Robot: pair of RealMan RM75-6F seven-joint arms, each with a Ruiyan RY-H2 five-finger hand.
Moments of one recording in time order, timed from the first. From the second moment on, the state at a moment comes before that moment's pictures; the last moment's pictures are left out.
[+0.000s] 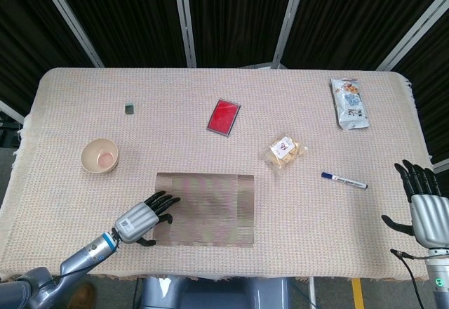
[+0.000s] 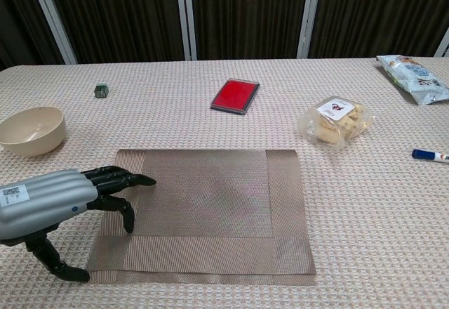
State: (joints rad) left arm -0.55 -1.58 0.20 -1.19 1.81 1.15 -0.12; right arm 0.11 -1.03 0.10 -1.70 -1.44 1.44 -0.04
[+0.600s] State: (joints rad) left arm -0.56 -1.59 0.20 -1.21 1.80 1.14 -0.12; right arm 0.11 -1.02 0.09 -1.70 -1.44 1.44 -0.04
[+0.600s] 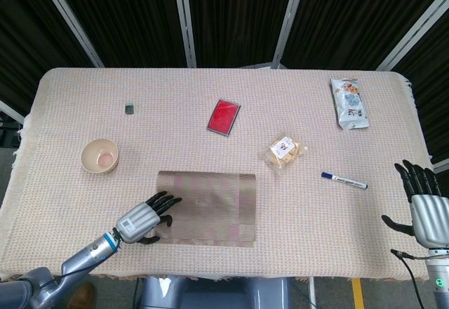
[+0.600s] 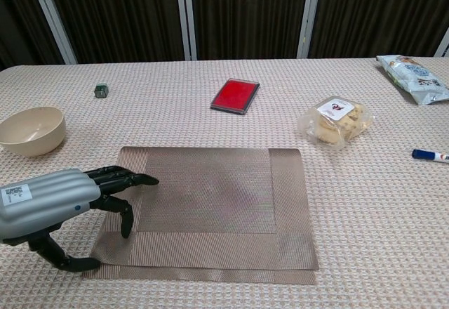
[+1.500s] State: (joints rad) left arm -0.55 -1.62 0.20 -1.17 1.77 1.14 -0.16; right arm 0.11 -1.02 0.10 -1.70 -1.44 1.44 -0.02
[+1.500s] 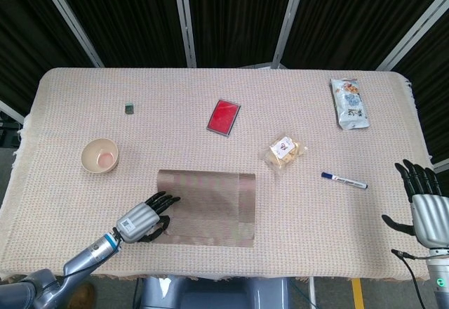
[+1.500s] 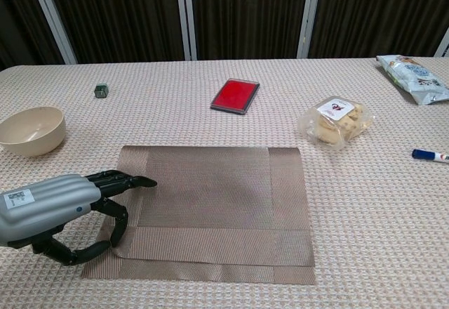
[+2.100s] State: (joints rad) left arm -0.58 -1.59 0.07 -1.30 1.70 1.17 -0.14; right arm 0.11 -1.02 0.10 -1.69 -1.44 1.43 0.00
